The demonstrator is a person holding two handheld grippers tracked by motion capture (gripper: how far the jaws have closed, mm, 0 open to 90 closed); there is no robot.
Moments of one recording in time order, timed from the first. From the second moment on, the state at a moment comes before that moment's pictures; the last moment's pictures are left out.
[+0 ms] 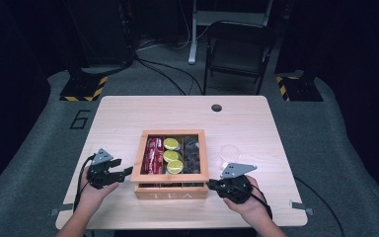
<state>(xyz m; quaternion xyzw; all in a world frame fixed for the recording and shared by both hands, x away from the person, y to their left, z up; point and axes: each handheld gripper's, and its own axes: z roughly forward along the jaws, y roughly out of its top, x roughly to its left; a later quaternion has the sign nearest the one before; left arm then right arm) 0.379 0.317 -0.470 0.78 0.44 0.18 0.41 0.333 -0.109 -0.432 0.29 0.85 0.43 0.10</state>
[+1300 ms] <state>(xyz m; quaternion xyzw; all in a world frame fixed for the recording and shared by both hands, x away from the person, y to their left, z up) 0.345 0.283 -0.417 0.80 0.33 0.22 0.46 0.348 -0.106 -0.398 0.30 0.83 0.45 0.12</state>
